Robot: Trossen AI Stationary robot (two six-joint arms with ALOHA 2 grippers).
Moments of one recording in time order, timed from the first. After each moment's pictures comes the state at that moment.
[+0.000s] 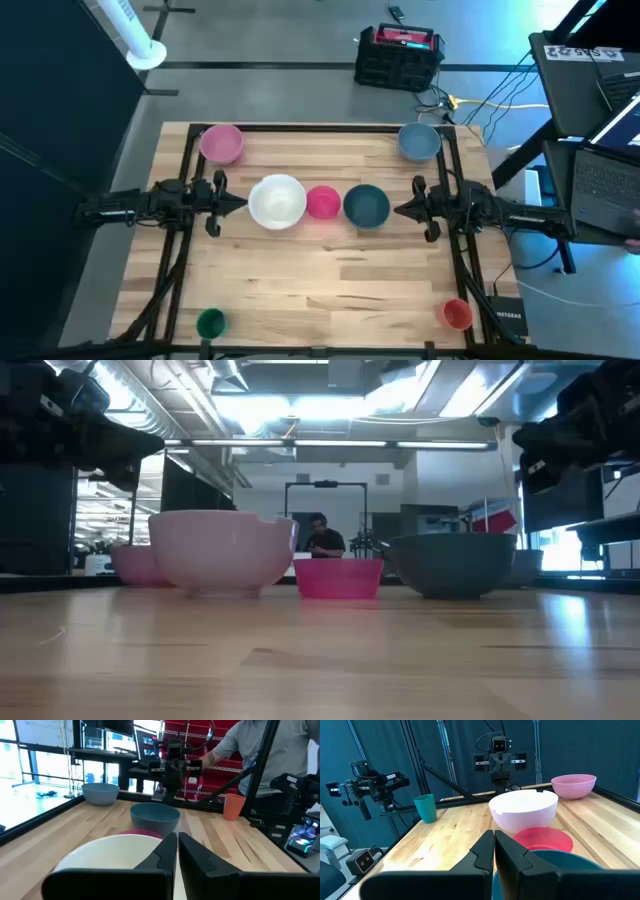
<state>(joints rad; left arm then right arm) 0.09 0.01 0.01 0.01 0.02 -0.11 -0.13 0.06 0.01 0.05 -0.26 0.18</state>
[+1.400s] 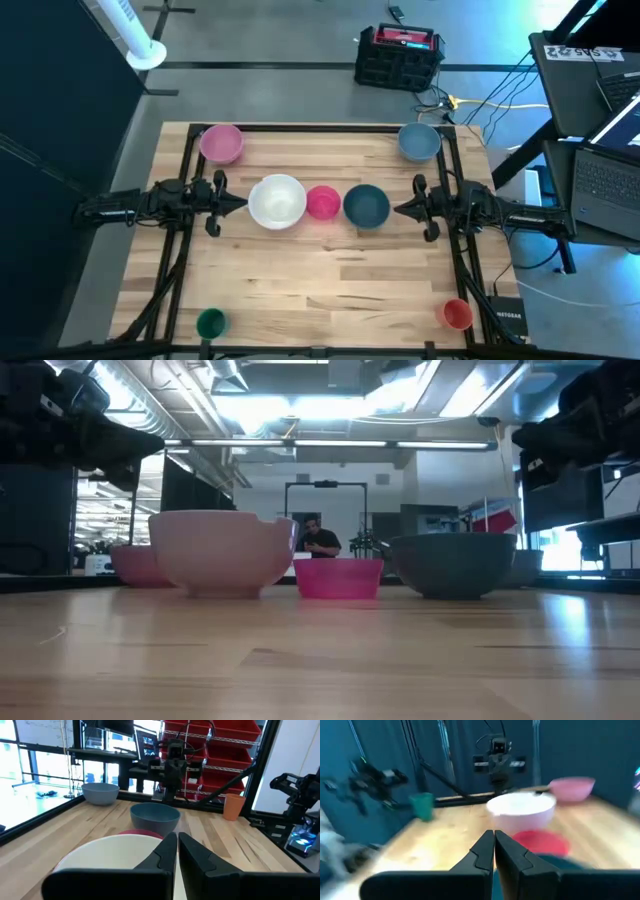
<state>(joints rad) 0.09 0.01 0.01 0.01 0.02 -0.10 -0.13 0.06 0.01 0.06 -0.23 0.04</state>
